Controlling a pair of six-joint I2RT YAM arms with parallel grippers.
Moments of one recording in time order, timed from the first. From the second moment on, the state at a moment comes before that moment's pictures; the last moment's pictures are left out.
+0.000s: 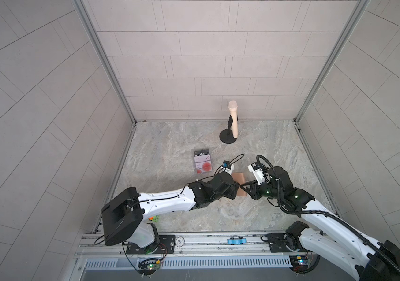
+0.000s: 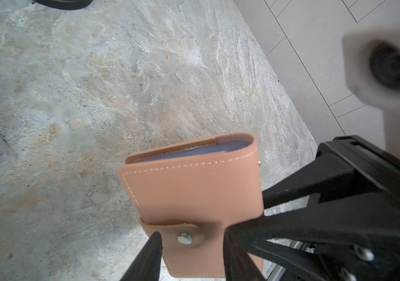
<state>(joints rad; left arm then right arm) -1.11 1.48 0.88 -0.04 -0.16 -0.68 0.49 0.85 0.48 -0.26 -0.43 0.37</state>
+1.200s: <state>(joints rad) -1.10 1.49 0.88 -0.06 -0.18 -0.73 0.49 0.84 0.47 -0.24 -0.45 0.37</state>
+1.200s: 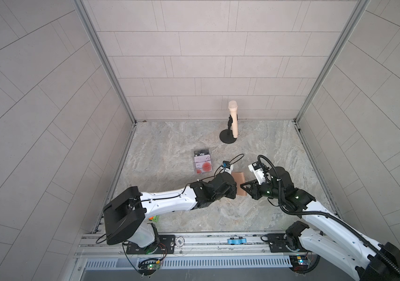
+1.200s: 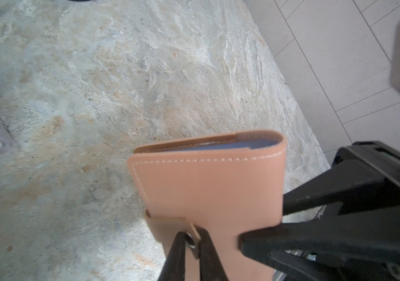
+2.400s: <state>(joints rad) -1.04 1.22 0.62 -0.09 -0.18 -0.71 0.50 1.08 0.53 -0.18 -0.58 0.42</state>
